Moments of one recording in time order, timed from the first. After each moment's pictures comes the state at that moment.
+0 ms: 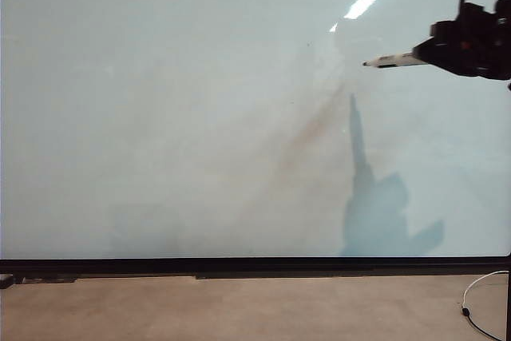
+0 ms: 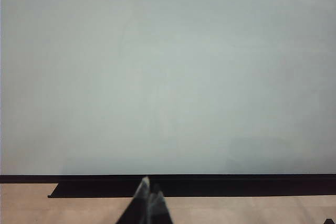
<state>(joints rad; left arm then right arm) 0.00 0.00 0.00 -0.03 0.00 -0.01 0.19 1.32 0.28 1.22 -0.28 0.02</state>
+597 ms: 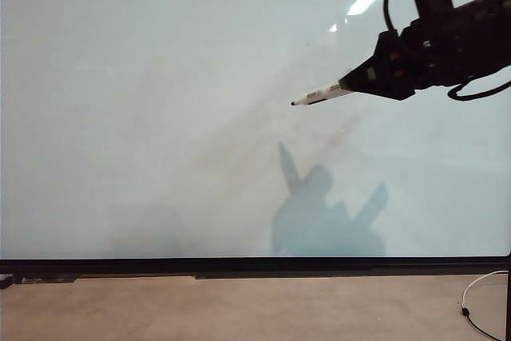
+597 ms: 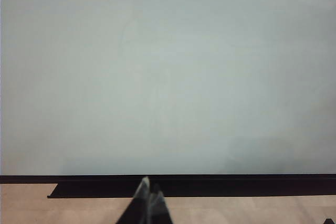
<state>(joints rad) 0.00 0.00 0.00 -0.03 0.00 -0.01 0.38 1.32 0.46 0.77 -0.30 -0.36</state>
